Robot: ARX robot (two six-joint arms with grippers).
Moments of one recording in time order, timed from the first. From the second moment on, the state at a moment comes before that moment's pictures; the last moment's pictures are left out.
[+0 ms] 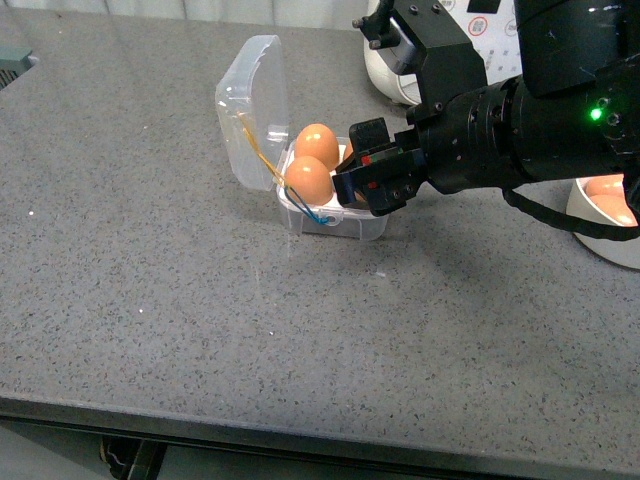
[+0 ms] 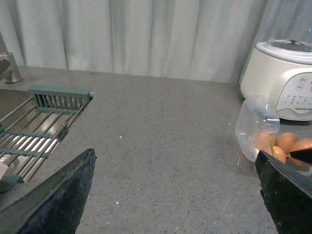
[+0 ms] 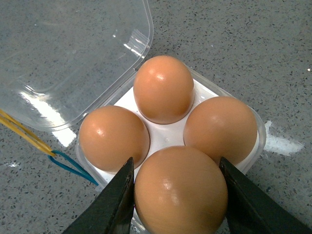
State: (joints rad) left arm 0.00 0.00 0.01 0.00 0.00 0.00; right arm 0.40 1.98 0.96 0.38 -0.31 -0.08
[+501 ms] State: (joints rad) left arm 0.00 0.00 0.01 0.00 0.00 0.00; right arm 0.33 1.76 0.74 0.67 -0.02 -0.06
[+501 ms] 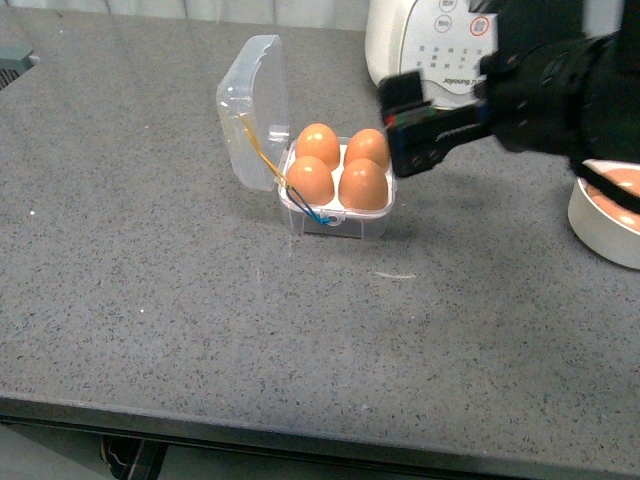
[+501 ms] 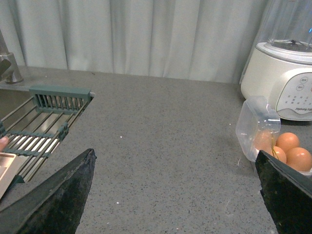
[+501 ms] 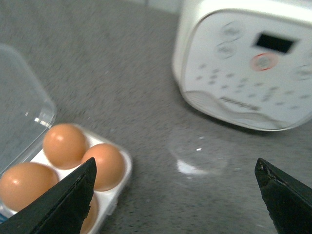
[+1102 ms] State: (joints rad) left arm 0.00 0.00 0.01 0.00 0.00 0.00; right arm 0.14 1.12 0.17 0.93 0.14 -0.01
